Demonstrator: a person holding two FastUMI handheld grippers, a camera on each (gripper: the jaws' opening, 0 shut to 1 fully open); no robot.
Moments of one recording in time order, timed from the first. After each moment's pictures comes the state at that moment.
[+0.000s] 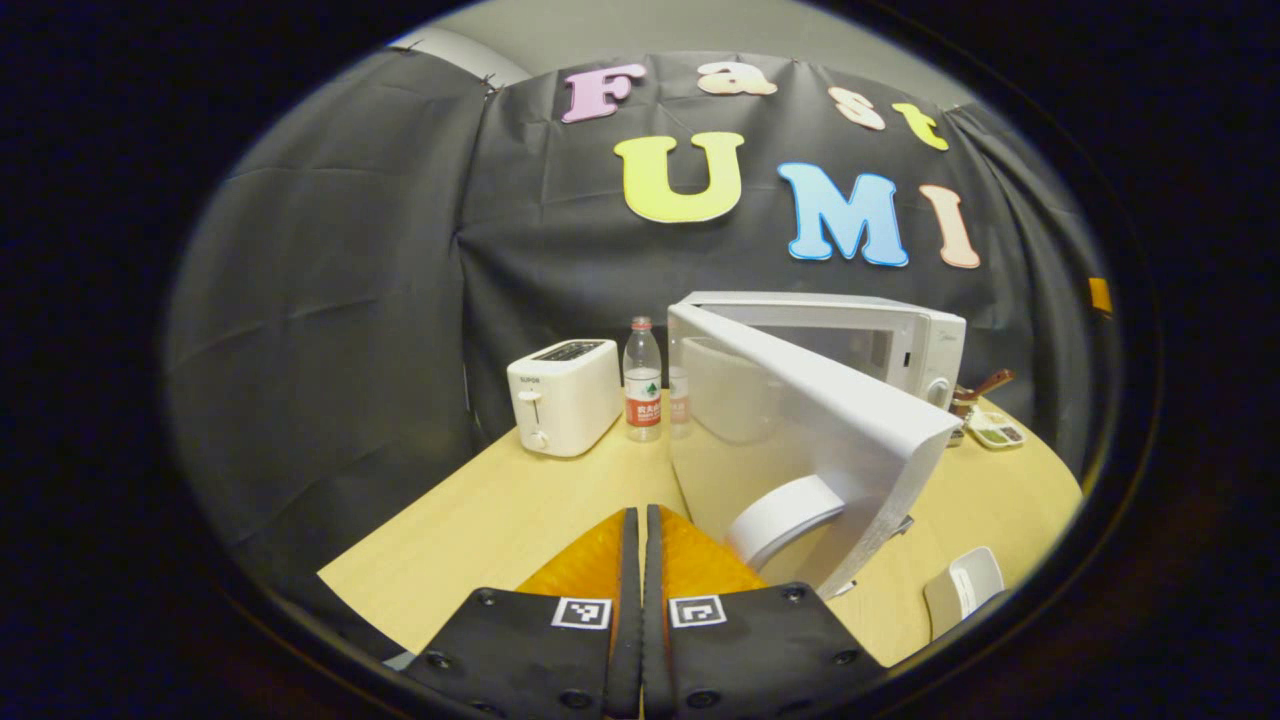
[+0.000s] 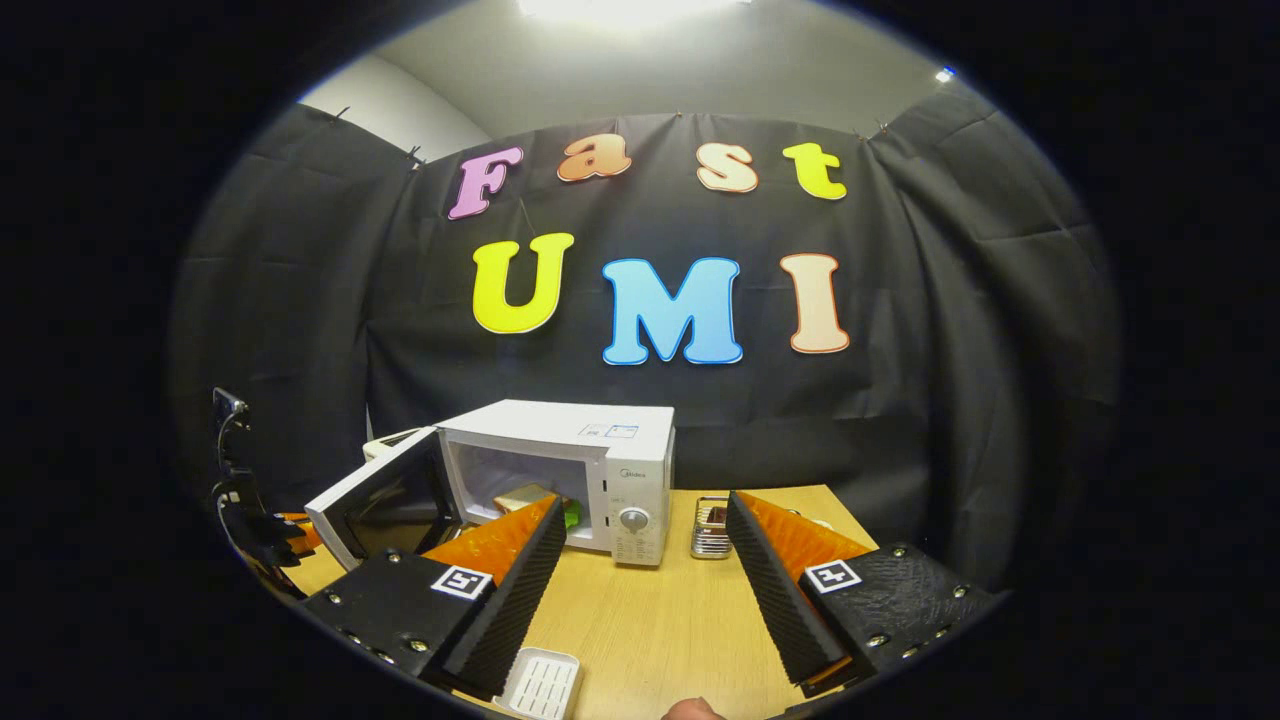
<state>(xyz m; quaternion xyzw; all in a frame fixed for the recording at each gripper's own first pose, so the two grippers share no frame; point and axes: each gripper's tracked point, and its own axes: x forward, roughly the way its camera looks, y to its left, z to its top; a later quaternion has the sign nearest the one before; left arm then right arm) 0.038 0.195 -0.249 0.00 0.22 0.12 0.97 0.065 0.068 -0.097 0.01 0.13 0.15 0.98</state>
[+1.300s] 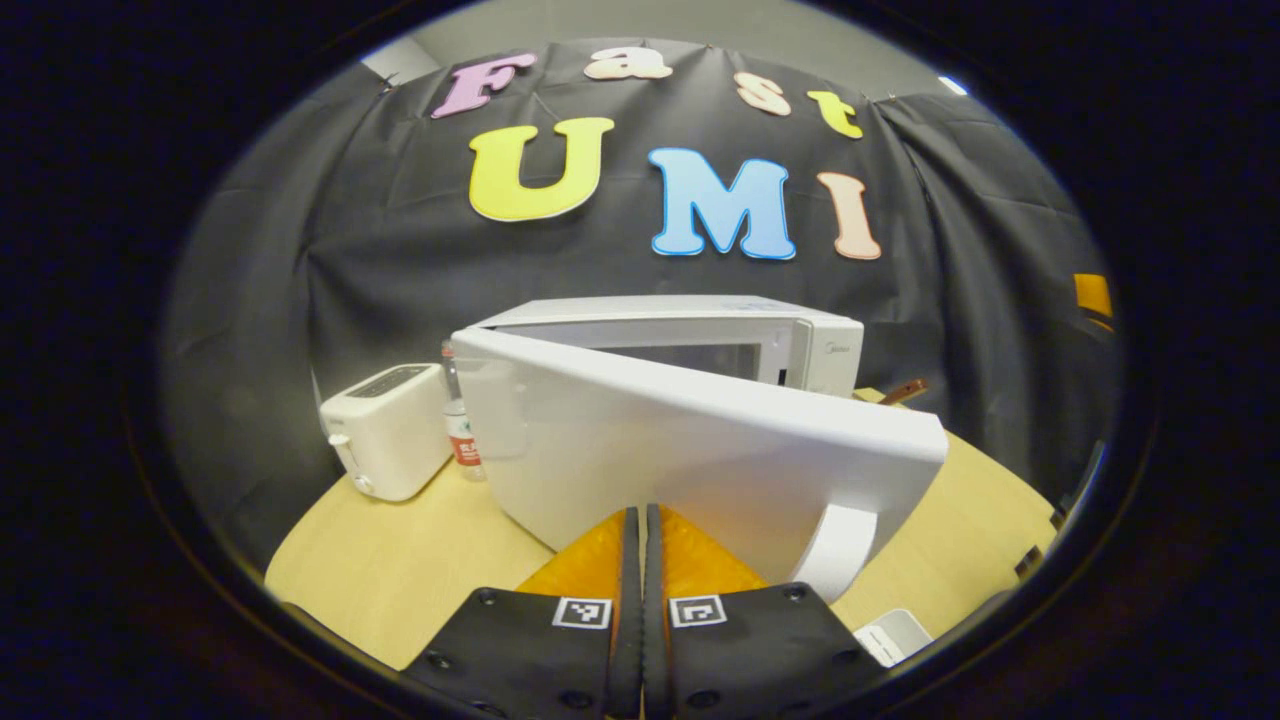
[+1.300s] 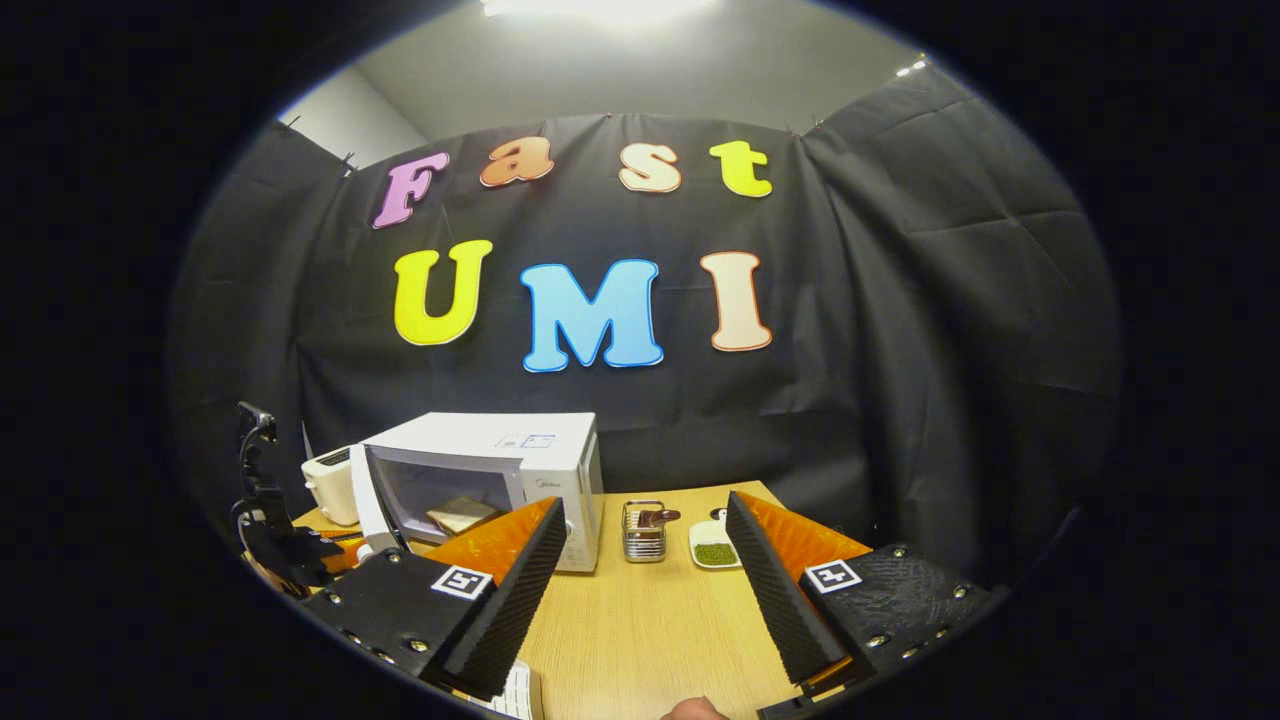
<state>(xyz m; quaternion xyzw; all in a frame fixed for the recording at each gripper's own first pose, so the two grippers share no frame) 0.170 0.057 -0.246 -0.02 0.22 -0.06 0.97 0.091 0.010 -0.093 0.03 0.14 0.04 0.99</state>
